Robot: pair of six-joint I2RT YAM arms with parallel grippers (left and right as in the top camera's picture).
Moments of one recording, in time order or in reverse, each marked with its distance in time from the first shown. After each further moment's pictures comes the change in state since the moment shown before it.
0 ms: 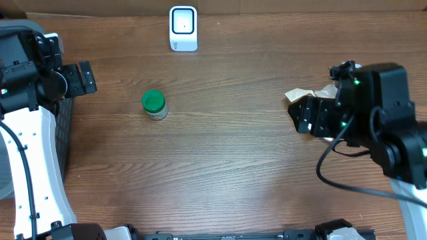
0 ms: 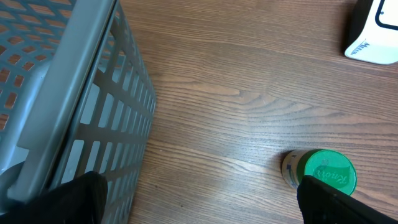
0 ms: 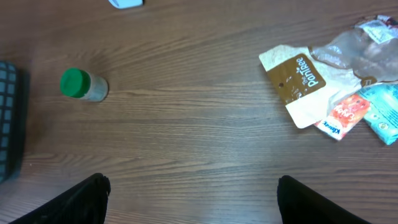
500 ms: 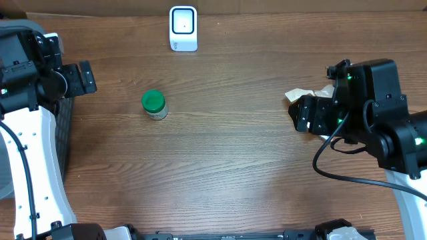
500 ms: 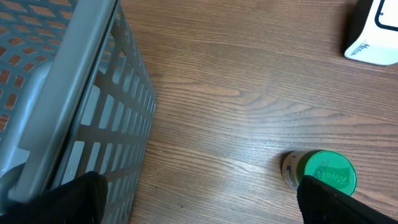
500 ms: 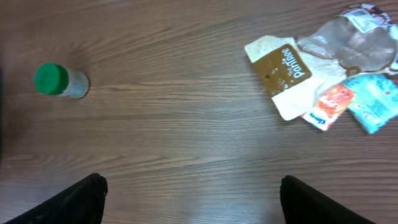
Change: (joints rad) left arm 0.000 0.000 0.000 0.003 0.000 0.000; right arm 0.000 0.030 0.000 -0.029 0.046 0.000
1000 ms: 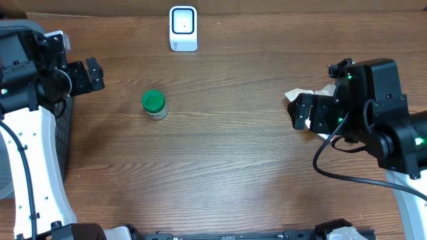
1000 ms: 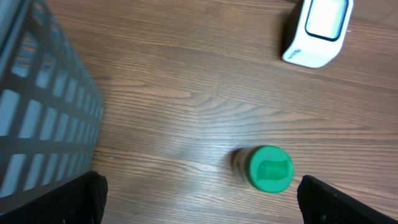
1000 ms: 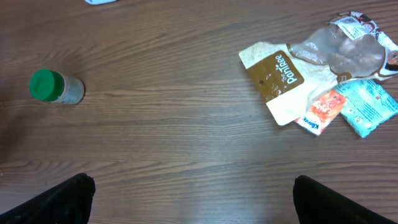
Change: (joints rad) left arm 0.000 0.000 0.000 -0.003 0.188 -0.046; right arm 0.000 0.000 0.000 0.016 0.023 0.000
